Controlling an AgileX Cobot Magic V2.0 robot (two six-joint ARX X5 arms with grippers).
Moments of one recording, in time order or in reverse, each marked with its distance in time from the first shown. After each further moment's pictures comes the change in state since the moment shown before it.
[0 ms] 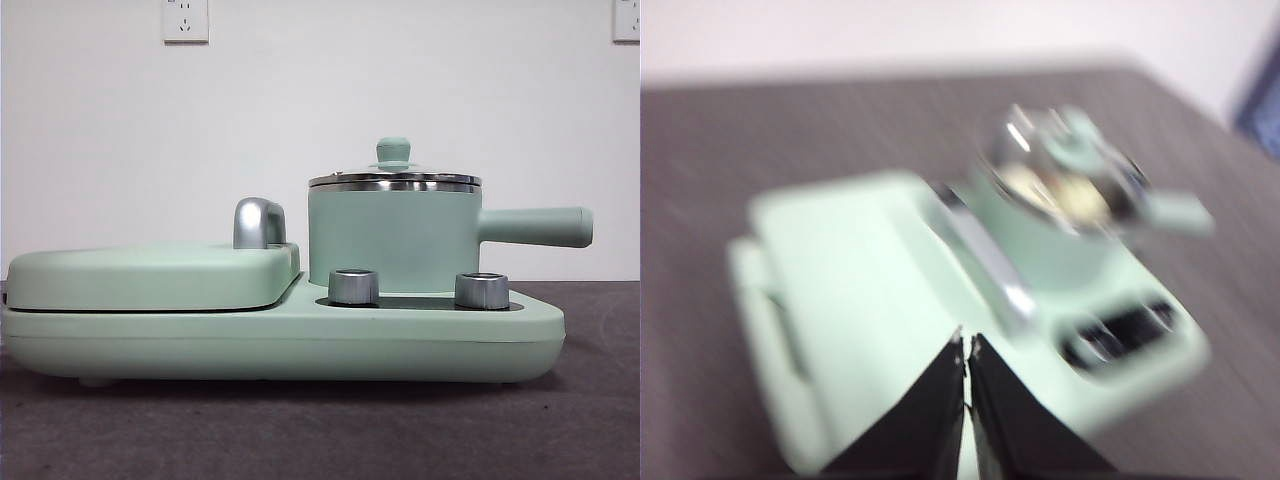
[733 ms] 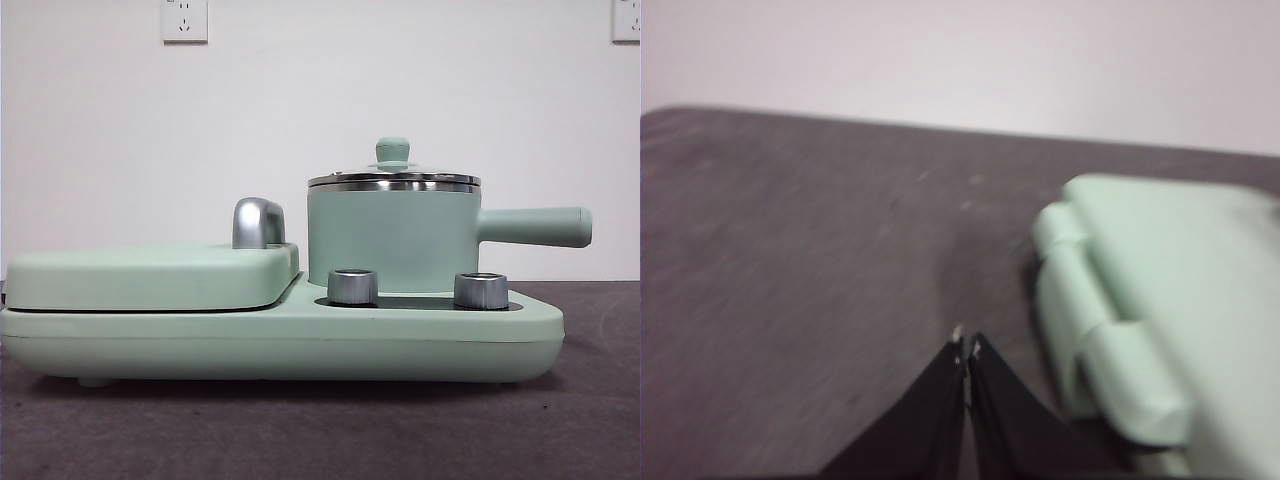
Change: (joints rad) left arm 0.383 -0.414 -0.653 0.381 -0.105 0.051; right arm 0.000 0.000 0.000 0.000 0.001 0.000
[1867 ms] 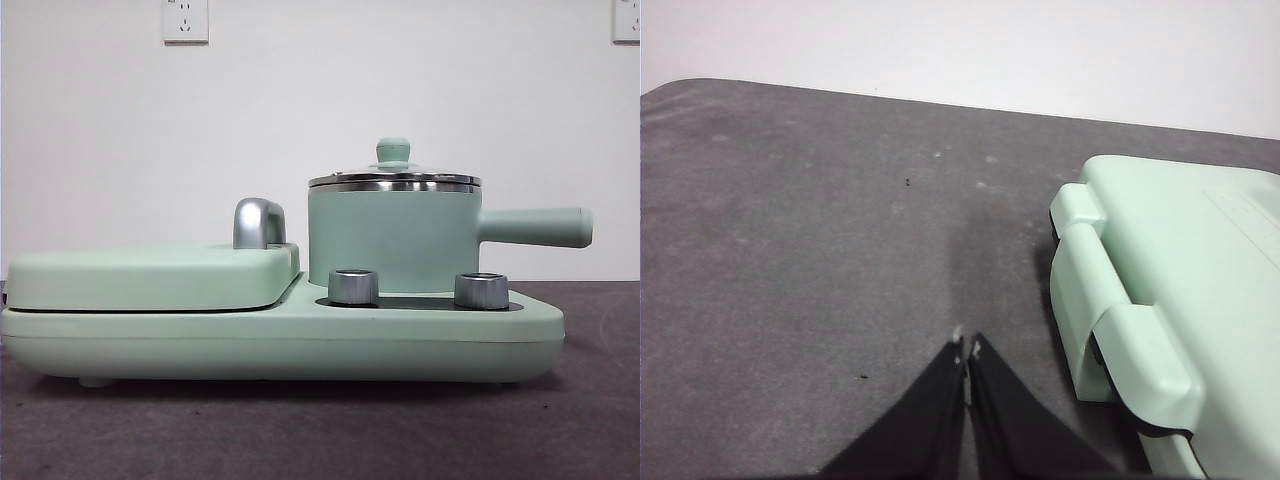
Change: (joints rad) left arm 0.000 0.000 0.000 -0.021 -0.006 -0.010; right arm -0.369 -0.119 -0.262 0.368 -0.024 0.000
